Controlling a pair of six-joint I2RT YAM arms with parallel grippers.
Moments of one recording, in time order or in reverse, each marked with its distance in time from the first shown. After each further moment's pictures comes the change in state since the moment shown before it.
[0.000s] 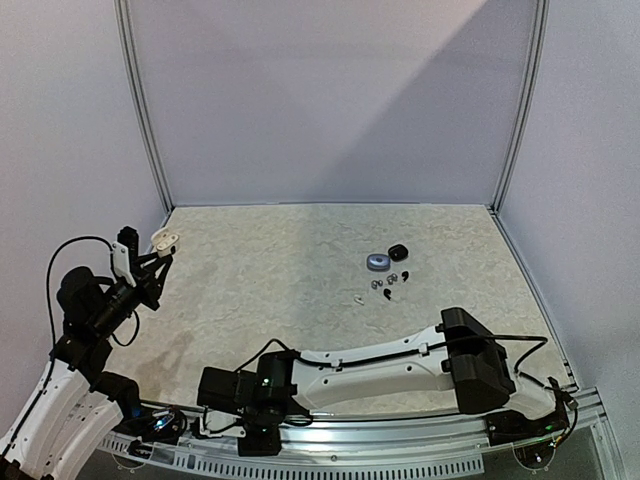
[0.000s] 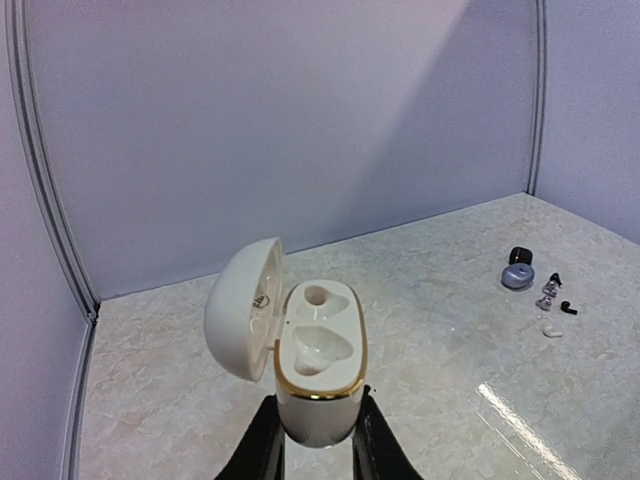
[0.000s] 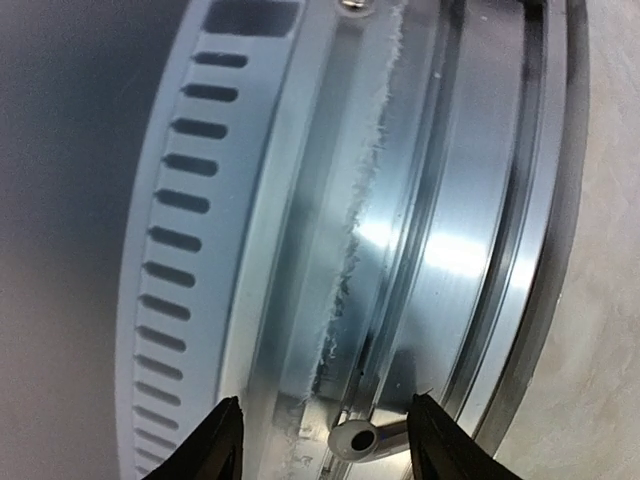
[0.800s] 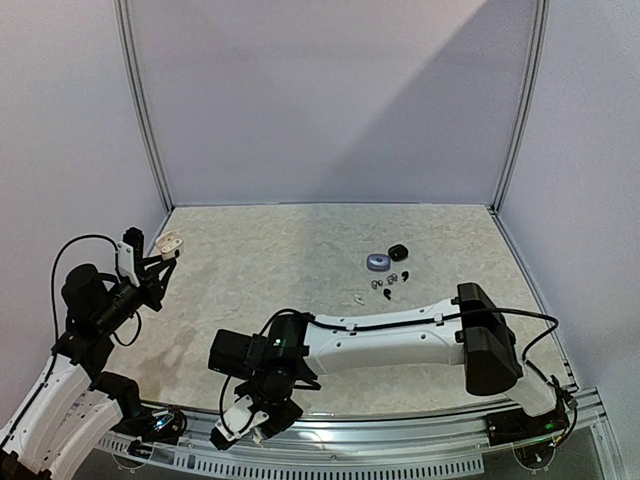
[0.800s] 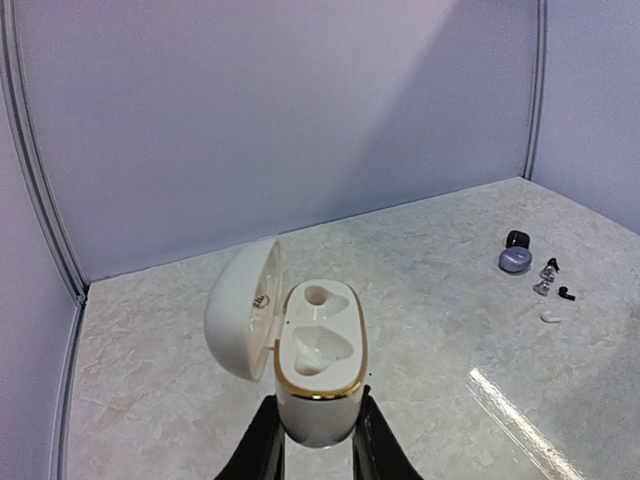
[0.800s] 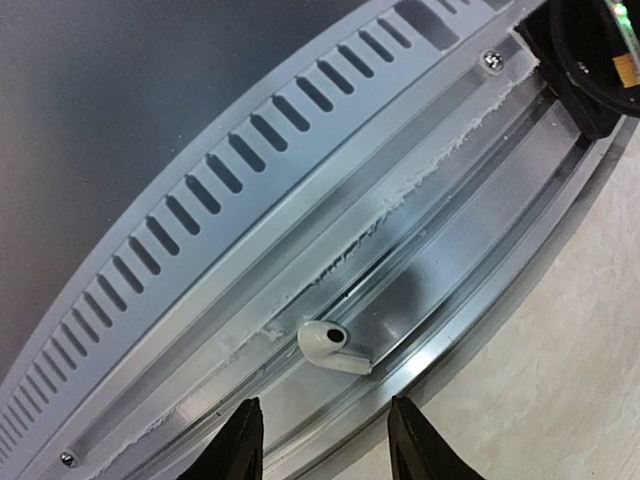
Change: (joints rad) left arm 0.014 0.056 0.000 -0.001 0.025 0.000; right arm -0.086 -0.073 -0.016 -0.097 -0.151 -0.697
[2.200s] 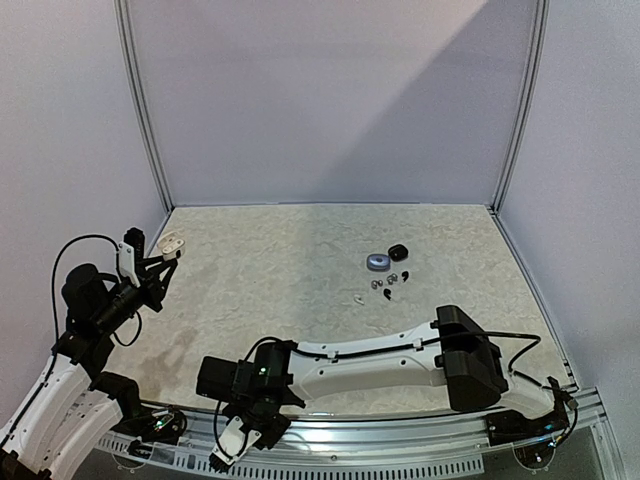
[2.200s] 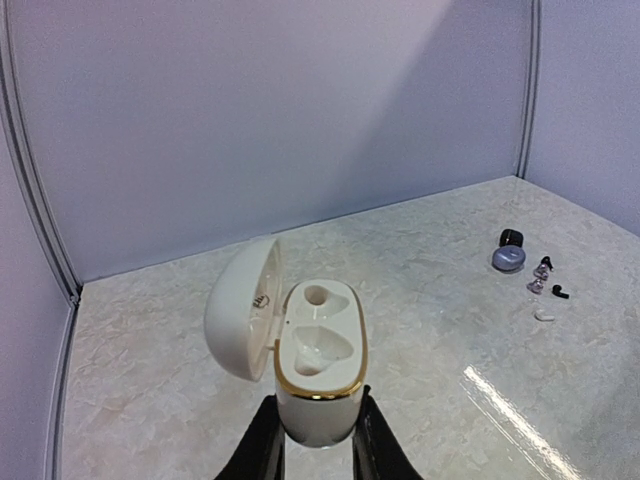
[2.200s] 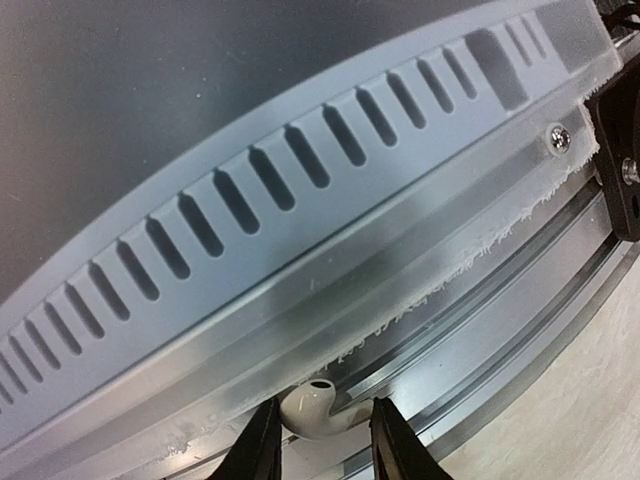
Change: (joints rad) left arm 0.001 0.003 0.000 0.001 0.021 -0.003; right arm 0.062 0.112 0.080 0.053 0.086 -0.161
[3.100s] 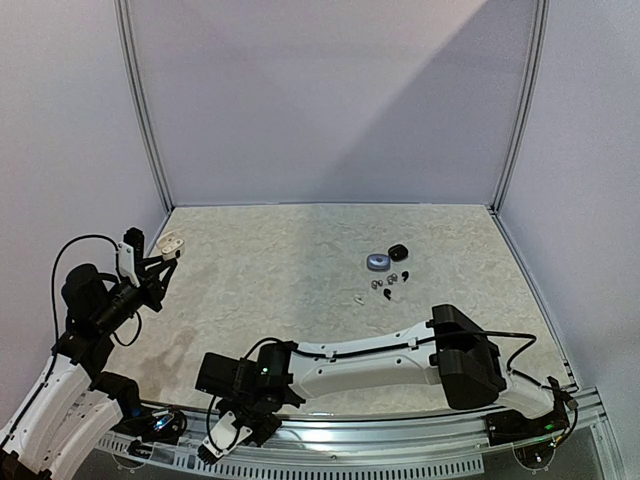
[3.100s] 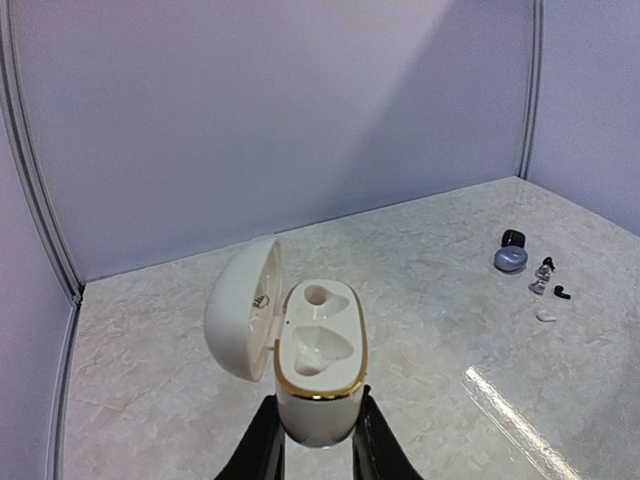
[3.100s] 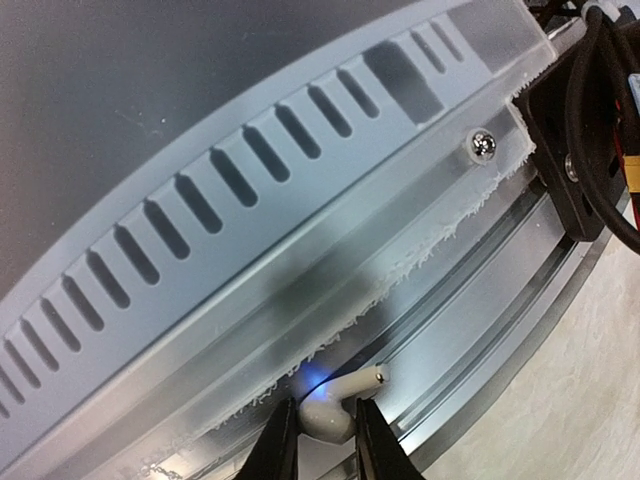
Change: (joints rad) left arm 0.004 -0.002 0.000 0.000 -0.001 0.000; right arm -0.022 0.006 -0.039 0.153 -0.004 0.072
